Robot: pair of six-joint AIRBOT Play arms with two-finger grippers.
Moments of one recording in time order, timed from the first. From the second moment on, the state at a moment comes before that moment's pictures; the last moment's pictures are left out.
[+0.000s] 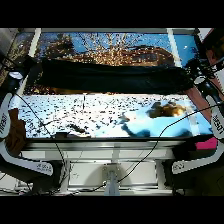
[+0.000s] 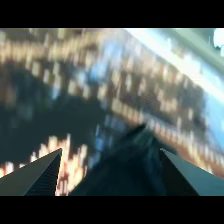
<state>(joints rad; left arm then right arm) 0.31 -1.68 1.31 0.81 -0.11 -1.28 -0.29 -1.65 1.21 -0.98 -0.07 1.66</state>
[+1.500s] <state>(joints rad) 0.30 -1.85 1.31 0.70 -0.29 -1.41 -0.29 -1.49 1.21 -1.02 0.12 1.59</state>
